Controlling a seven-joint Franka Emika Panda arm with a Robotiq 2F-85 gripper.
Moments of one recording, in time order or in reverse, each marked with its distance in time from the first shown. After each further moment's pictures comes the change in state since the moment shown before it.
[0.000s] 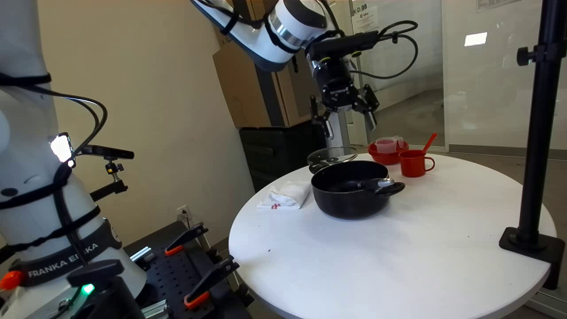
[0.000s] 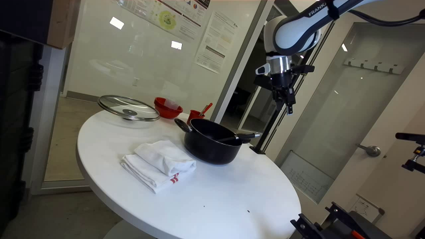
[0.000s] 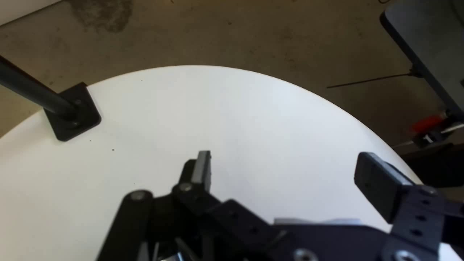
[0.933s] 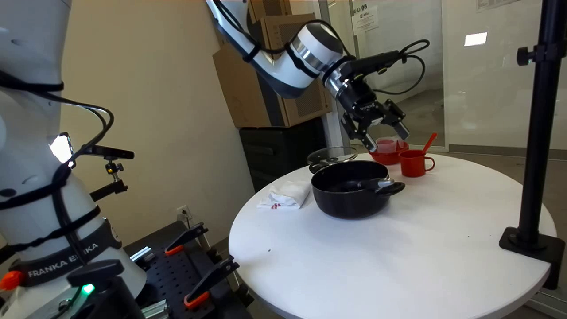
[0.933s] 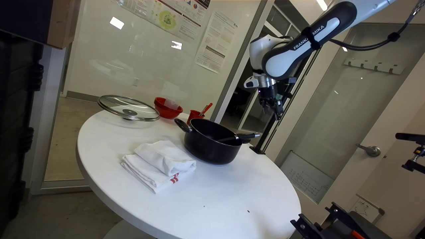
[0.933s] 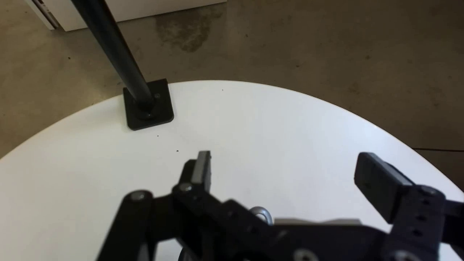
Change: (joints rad) arm -0.027 0.192 0.016 0.120 -0.276 0.138 -0.035
